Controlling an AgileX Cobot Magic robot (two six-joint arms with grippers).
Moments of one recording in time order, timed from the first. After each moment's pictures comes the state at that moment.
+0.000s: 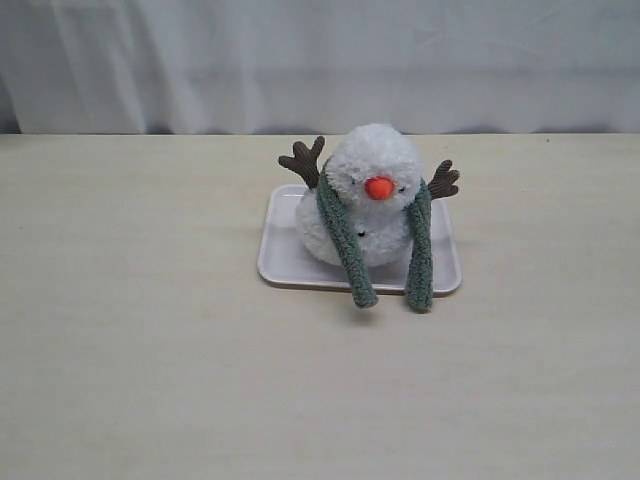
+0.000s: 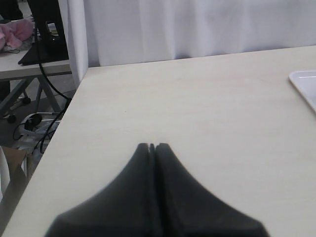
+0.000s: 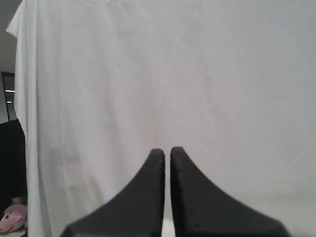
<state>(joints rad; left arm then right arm) 0.03 0.01 0.00 0.04 0.33 0.08 0.16 0.00 -0.09 -0.29 -0.24 0.51</state>
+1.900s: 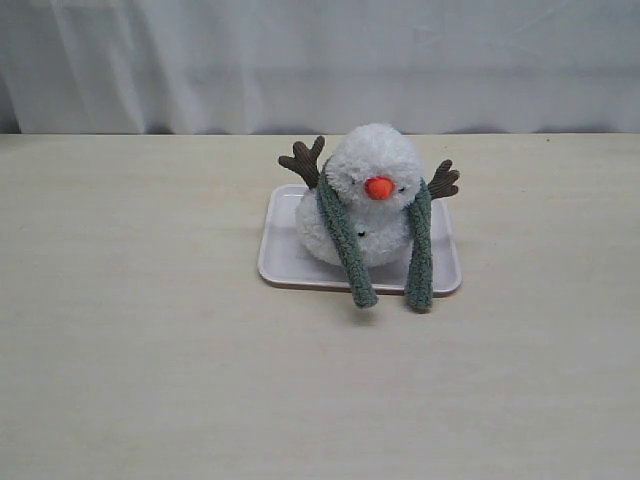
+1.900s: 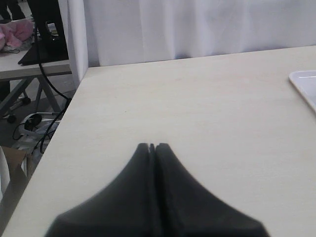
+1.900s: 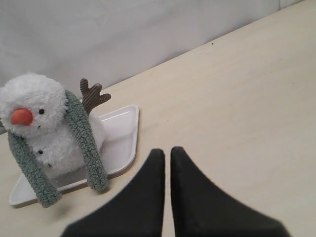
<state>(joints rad) 0.03 0.01 0.00 0.04 0.33 0.08 0.01 0.00 0.00 -0.14 0.33 0.51</state>
